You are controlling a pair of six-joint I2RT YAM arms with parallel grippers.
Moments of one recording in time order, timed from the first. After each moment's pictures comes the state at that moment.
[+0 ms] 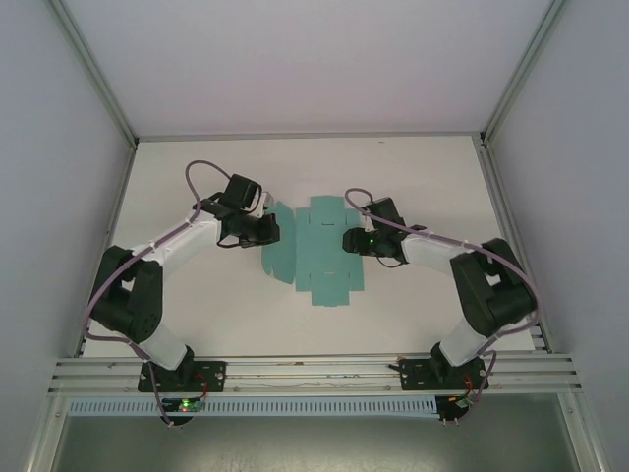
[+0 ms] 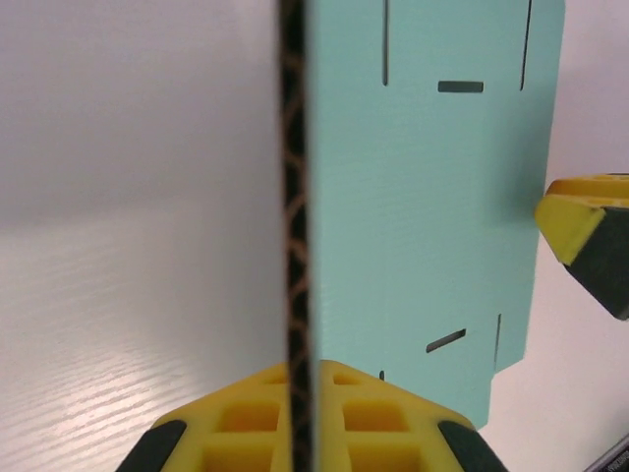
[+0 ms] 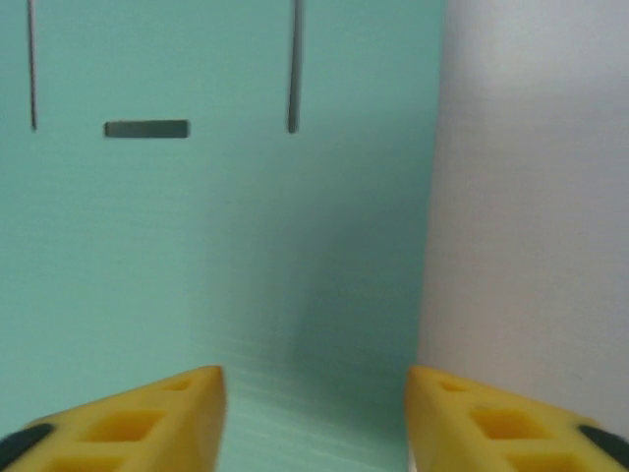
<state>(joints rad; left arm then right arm) -0.37 1.59 1.10 -0.54 0.45 -0.48 0.39 1.60 0.81 -0.15 -0.21 0.48</state>
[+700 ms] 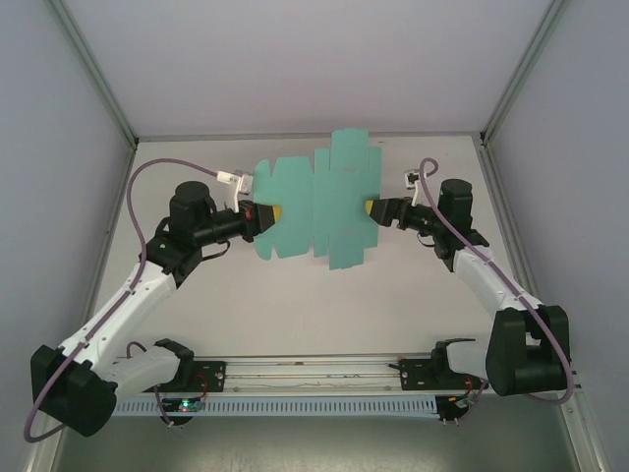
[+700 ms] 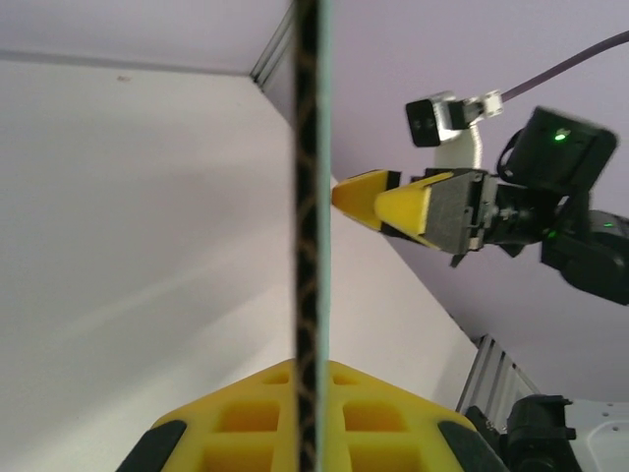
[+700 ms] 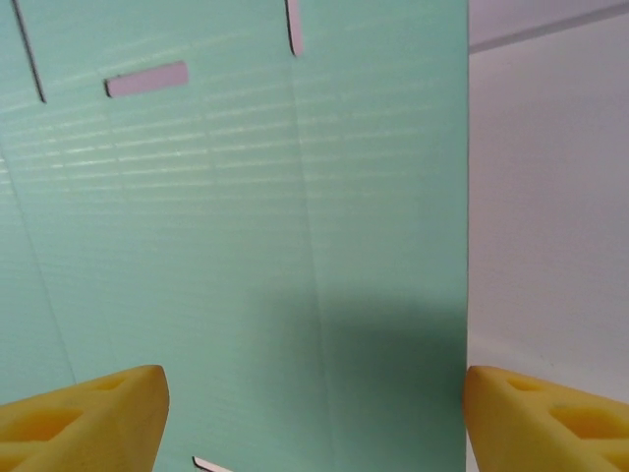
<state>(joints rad) -0.36 1.05 0.88 -0.10 0.68 -0.45 0.06 1.25 0.72 0.14 -0.87 0.43</state>
